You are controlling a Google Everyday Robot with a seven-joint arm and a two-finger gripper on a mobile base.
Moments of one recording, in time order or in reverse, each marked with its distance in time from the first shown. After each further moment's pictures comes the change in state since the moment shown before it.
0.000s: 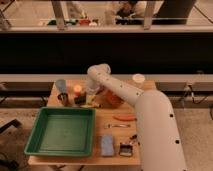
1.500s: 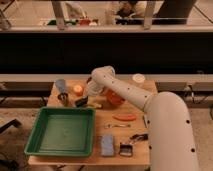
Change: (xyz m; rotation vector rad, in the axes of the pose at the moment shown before) arm -0.008 0.022 -0.029 0.089 -0.002 -0.044
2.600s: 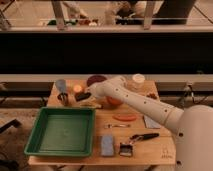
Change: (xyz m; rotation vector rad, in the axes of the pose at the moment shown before) arm -0.010 -0.017 -0.034 0.346 -0.013 -0.028
